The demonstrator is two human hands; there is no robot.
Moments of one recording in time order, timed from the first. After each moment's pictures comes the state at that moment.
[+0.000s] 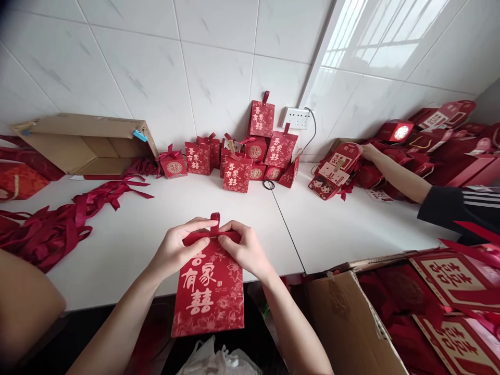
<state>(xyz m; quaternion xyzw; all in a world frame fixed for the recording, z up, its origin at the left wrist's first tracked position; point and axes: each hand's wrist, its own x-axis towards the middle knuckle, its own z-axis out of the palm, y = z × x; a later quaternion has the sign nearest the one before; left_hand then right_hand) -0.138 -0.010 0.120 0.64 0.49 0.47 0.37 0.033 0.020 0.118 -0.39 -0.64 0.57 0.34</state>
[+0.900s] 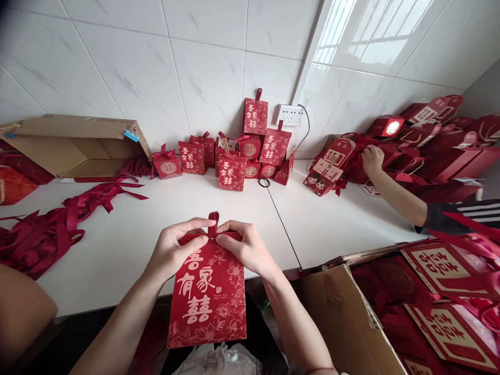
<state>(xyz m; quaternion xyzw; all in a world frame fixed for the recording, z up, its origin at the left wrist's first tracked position) -0.122 -0.017 0.135 0.53 0.51 0.47 0.48 0.048 0.015 0.134 -0.37 -0.61 0.62 0.33</state>
